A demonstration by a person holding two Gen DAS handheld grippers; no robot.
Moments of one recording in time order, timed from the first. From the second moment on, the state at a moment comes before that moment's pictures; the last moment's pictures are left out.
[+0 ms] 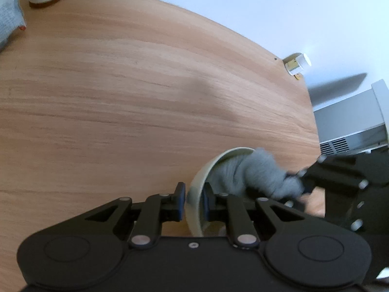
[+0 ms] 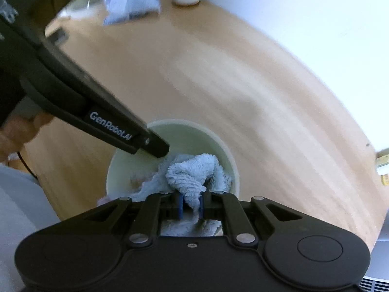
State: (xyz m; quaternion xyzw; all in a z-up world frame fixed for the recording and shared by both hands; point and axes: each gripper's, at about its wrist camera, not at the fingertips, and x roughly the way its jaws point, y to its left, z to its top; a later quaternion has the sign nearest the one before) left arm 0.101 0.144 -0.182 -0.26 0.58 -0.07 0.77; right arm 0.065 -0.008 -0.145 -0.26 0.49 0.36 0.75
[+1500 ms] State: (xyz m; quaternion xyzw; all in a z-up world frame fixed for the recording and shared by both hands) left arm 0.091 0.133 -0.178 -0.22 0.57 -0.08 0.79; right arm 0.078 -0.022 -0.156 -0.32 0.45 0.47 0.68
